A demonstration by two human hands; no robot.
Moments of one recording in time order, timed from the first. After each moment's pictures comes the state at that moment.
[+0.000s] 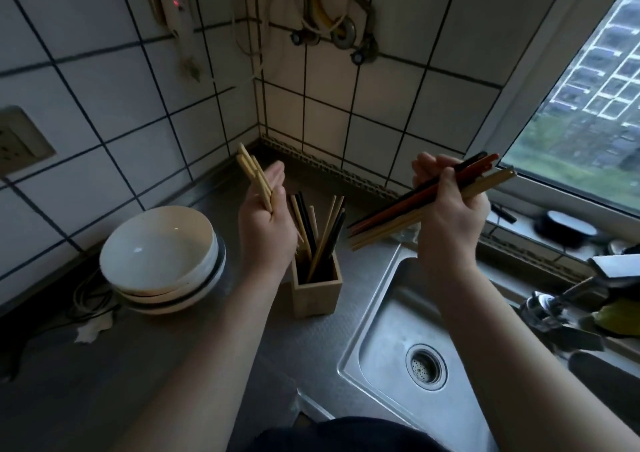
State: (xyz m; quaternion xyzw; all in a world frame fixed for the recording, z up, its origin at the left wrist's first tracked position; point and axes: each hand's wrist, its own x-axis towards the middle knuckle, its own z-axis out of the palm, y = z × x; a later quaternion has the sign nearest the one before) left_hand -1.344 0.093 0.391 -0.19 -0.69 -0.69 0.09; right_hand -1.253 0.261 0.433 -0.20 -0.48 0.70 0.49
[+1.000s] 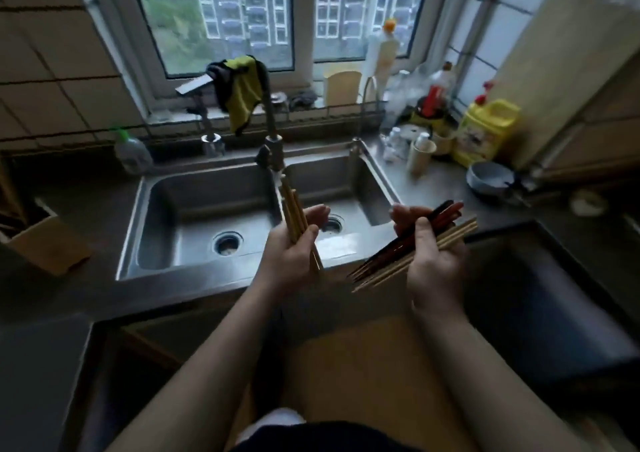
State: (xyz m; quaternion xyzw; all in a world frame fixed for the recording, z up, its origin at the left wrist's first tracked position) left_hand -0.826 0.138 0.345 -0.48 -0.50 -0.57 -0.43; right_hand -0.651 0.154 0.366 -0.42 -0.39 0.47 0.67
